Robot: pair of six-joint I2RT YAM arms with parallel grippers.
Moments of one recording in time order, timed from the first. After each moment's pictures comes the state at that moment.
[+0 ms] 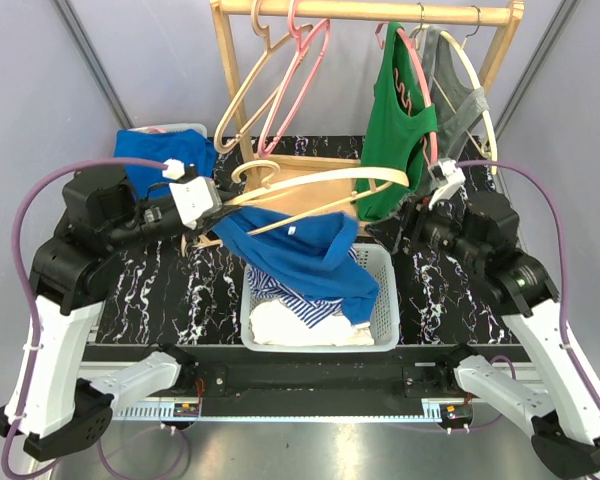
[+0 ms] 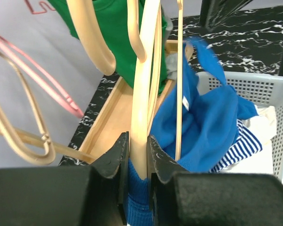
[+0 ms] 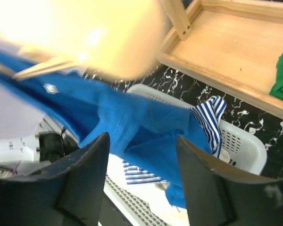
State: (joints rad) left arm -0.45 0.99 1.69 -0.92 0.61 0.57; right arm 0.45 0.87 1.17 -0.56 -0.31 0.45
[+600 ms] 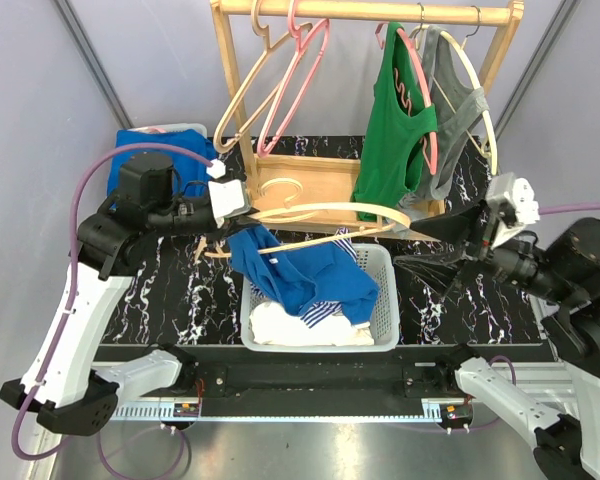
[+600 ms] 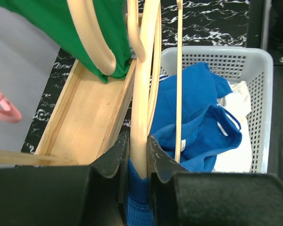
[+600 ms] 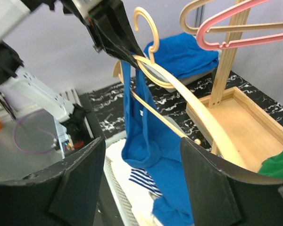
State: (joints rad) left arm -0.45 1.08 1.57 -0.95 0.72 0.64; right arm 0.45 0.77 1.55 -0.75 -0.64 0.10
